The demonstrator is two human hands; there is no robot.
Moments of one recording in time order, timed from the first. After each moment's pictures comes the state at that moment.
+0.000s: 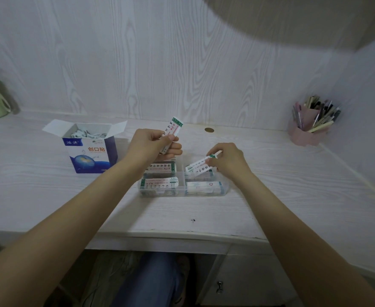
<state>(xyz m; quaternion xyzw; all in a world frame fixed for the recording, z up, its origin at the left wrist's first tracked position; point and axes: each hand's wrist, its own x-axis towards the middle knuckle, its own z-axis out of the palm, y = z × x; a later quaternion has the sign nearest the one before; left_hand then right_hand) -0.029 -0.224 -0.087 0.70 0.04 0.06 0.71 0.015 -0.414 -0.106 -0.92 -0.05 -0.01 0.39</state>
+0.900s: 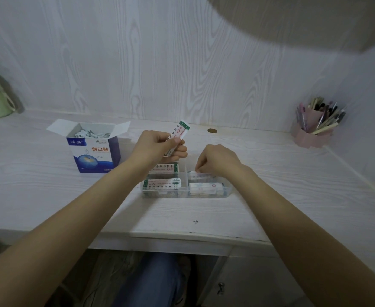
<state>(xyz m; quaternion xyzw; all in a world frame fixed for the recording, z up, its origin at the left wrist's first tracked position) -0.033 -0.226 -0.085 0.71 0.03 0.04 0.70 0.023 -0.385 -0.095 -0.98 -0.17 0.05 0.08</state>
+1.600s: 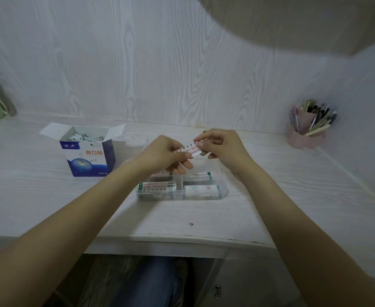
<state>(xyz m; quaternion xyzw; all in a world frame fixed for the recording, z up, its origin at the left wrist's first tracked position) -0.023 -0.239 -0.081 0.81 -0.04 -0.06 0.58 0.007 -0.412 -0.074 -0.81 -0.18 0.00 0.56</state>
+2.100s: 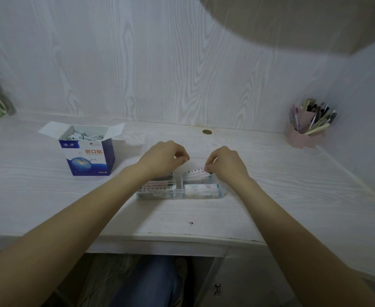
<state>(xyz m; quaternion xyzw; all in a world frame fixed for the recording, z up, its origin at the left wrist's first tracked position) -0.005 -0.237 -0.098 0.96 -0.12 0.03 0.24 0.017 -0.412 -0.106 -0.96 -0.05 0.00 0.26</state>
